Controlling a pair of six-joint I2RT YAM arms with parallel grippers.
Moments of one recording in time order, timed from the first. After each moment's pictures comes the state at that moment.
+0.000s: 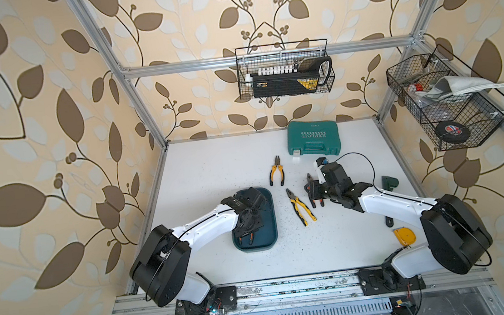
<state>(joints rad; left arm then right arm) -0.73 1.42 0.83 -0.71 -0.07 -0.96 0.48 1.44 0.74 -0.06 0.00 0.49</state>
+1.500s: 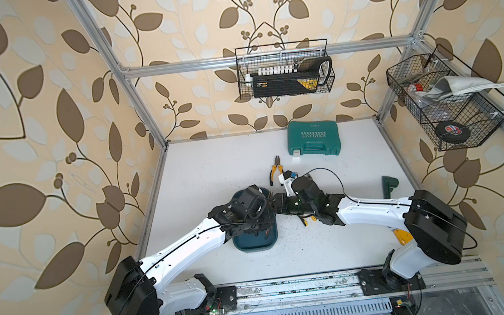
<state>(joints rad) -0.85 1.21 0.83 -0.58 0.12 -0.83 0.84 1.57 0.83 0.21 -0.18 1.00</state>
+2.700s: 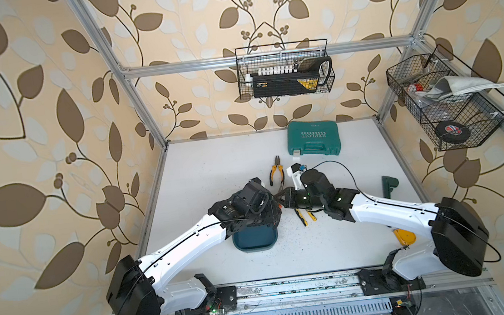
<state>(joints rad) -0.84 1.22 0.93 -0.56 0.10 -0.82 0.73 1.38 0.85 0.00 -0.19 0.90</state>
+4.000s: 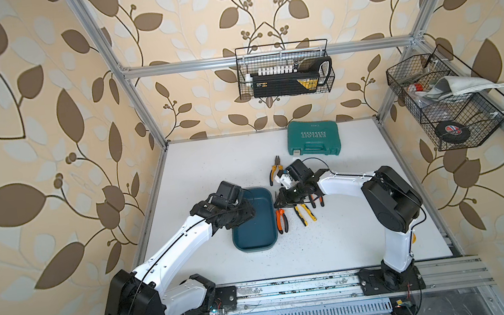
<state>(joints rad) -0.56 1.17 0.81 -0.66 0.14 -0.84 0.61 1.92 1.17 -0.29 -0.51 0.57</state>
